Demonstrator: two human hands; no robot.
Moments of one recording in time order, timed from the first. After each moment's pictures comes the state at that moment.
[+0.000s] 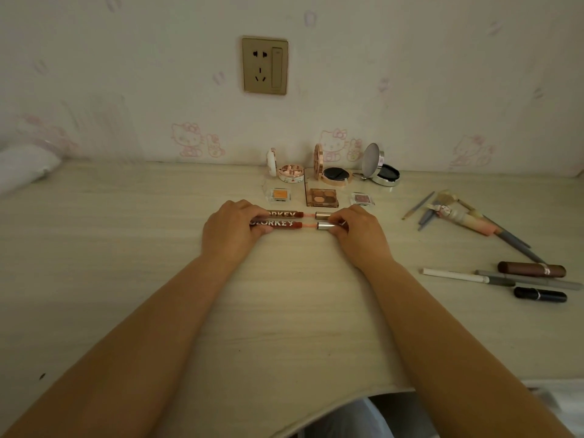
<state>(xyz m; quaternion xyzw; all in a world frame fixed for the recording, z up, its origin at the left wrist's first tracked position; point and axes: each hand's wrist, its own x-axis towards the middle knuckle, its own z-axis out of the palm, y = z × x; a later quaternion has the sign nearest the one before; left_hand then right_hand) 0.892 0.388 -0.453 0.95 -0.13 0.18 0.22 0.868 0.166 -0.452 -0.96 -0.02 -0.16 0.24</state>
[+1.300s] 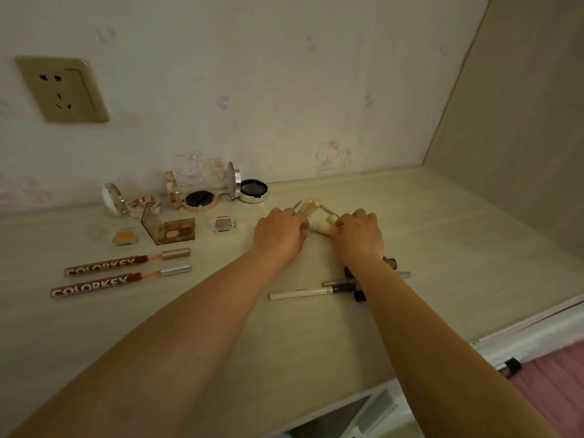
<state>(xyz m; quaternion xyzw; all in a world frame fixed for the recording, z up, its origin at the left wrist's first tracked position) 0.899 0.086 -0.433 0.92 -0.34 0.10 0.14 0.832 -0.045 -0.431 -0.95 0.25 -0.15 0.08</state>
